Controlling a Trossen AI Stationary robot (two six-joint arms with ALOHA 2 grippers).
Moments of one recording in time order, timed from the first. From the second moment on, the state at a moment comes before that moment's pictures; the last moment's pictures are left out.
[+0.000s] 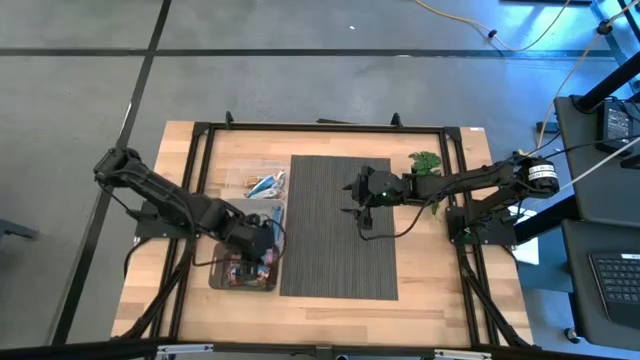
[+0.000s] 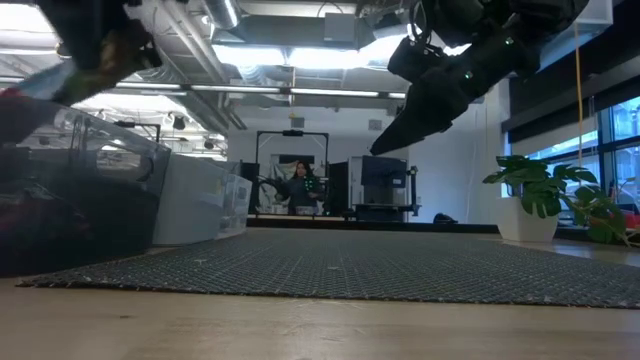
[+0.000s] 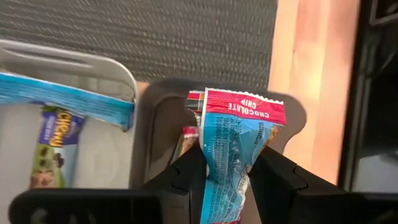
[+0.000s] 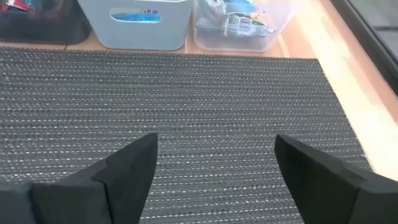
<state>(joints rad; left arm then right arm) -0.41 1.34 1.04 -0.84 0.02 -0.59 -0.06 1.44 0.74 0.07 0.10 -0.07</state>
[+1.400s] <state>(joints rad) -0.40 1.45 1.05 -0.81 -0.18 -0.43 -0.06 1.44 0.74 0.04 0.09 -0.13</state>
